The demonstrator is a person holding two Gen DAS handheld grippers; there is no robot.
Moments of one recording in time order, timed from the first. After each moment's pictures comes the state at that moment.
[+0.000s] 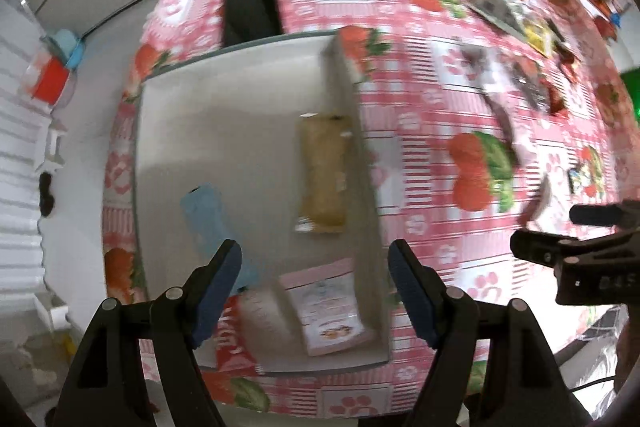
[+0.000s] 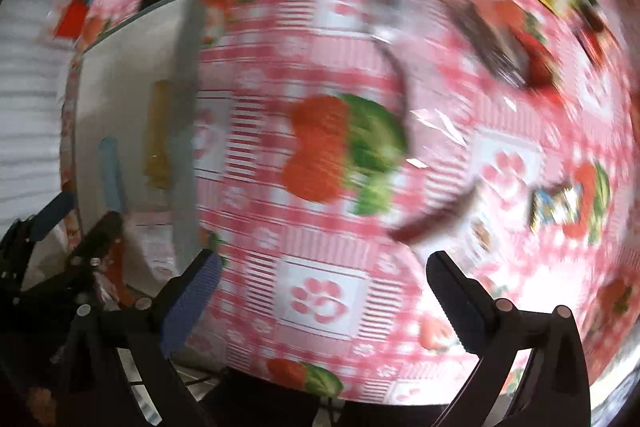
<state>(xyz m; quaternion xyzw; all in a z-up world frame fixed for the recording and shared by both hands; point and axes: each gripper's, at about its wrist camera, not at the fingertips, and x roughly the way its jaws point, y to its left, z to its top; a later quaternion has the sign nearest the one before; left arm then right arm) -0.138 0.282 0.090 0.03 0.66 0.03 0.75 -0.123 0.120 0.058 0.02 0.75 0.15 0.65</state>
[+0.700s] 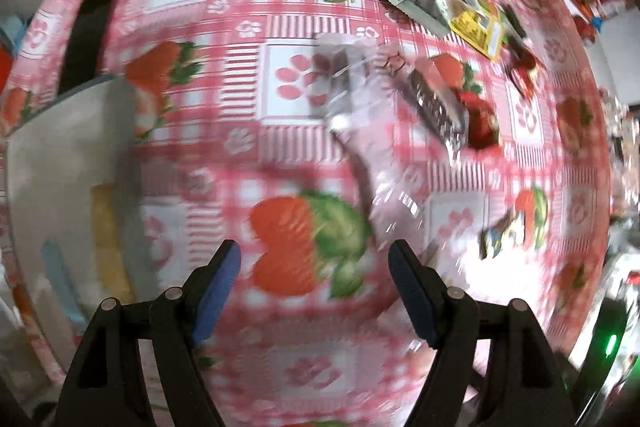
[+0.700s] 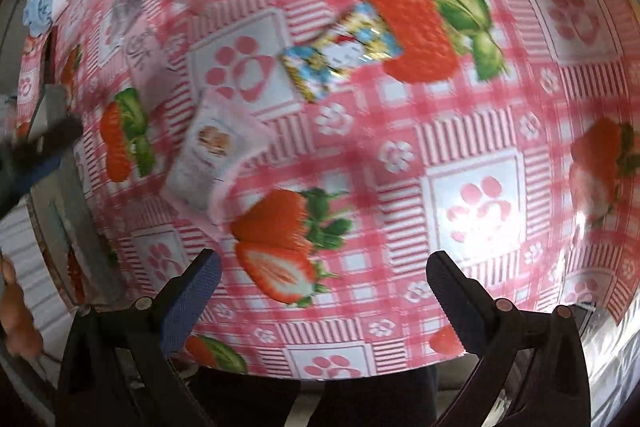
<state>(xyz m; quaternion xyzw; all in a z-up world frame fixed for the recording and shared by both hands) -0.043 0.153 0.043 -0.05 0.71 -0.02 0.71 -0.166 -0.075 0.005 0.15 0.77 0.02 0.62</state>
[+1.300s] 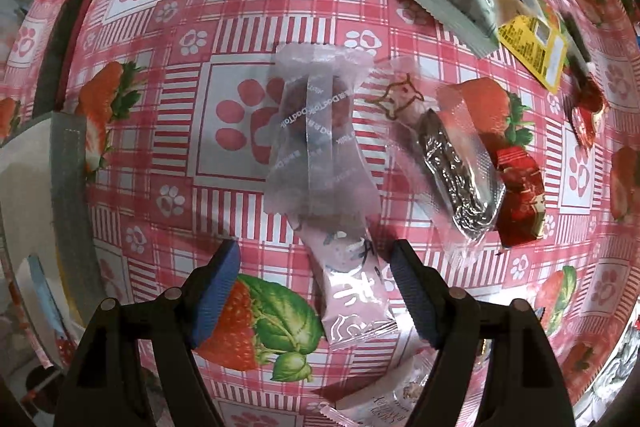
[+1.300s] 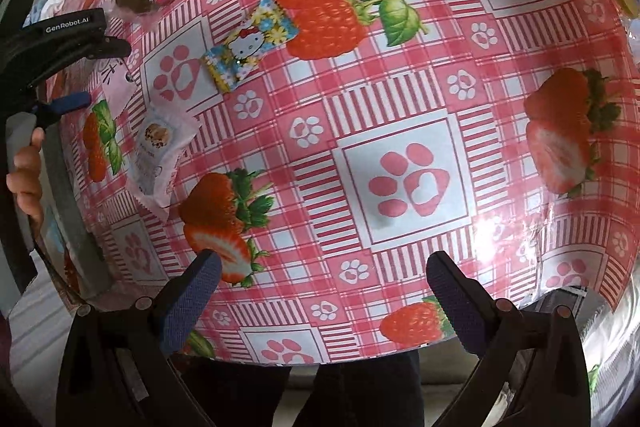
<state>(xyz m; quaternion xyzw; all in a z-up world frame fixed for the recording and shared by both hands) 0.005 0.103 -0.006 -0.03 0.72 0.05 0.69 -0.221 -0.196 0.012 0.17 0.76 0.00 0.62</state>
